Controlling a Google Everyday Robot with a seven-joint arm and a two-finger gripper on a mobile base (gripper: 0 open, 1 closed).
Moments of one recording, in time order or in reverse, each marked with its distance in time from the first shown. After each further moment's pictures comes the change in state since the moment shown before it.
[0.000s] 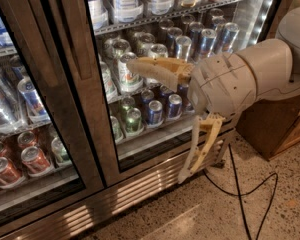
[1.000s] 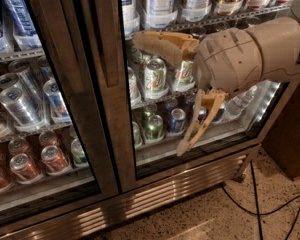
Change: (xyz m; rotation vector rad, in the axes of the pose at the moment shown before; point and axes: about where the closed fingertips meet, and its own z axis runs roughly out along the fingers) arm -0.014 -0.031 -0.019 0.072 0.011 -0.002
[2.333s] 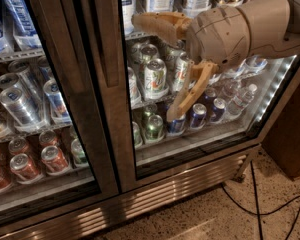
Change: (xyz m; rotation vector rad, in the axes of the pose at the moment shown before) arm 0.006 -0.048 -0.010 0.039 0.035 0.056
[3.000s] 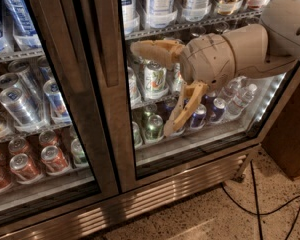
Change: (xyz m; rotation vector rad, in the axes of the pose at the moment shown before) arm 0.048 0.005 0.013 -0.028 -0.011 0.089
